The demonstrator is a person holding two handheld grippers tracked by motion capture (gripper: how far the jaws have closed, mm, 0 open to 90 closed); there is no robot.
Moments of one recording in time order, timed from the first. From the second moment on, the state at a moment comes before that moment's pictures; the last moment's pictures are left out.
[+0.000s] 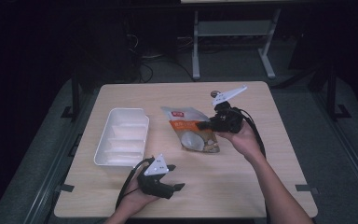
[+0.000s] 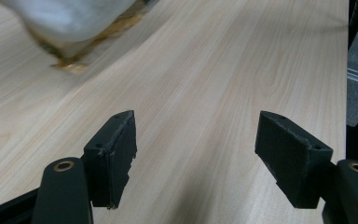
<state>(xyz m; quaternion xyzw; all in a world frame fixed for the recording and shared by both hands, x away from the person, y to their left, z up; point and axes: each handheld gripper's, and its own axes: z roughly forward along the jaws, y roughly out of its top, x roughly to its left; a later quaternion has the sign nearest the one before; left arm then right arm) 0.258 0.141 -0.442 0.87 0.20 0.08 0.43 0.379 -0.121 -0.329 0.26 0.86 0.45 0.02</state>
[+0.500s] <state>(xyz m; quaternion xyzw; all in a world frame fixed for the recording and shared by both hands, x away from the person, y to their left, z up) 0.257 0.141 -0.445 0.88 0.19 0.06 0.43 0.393 -0.074 -0.308 0.23 0.86 0.46 0.02</state>
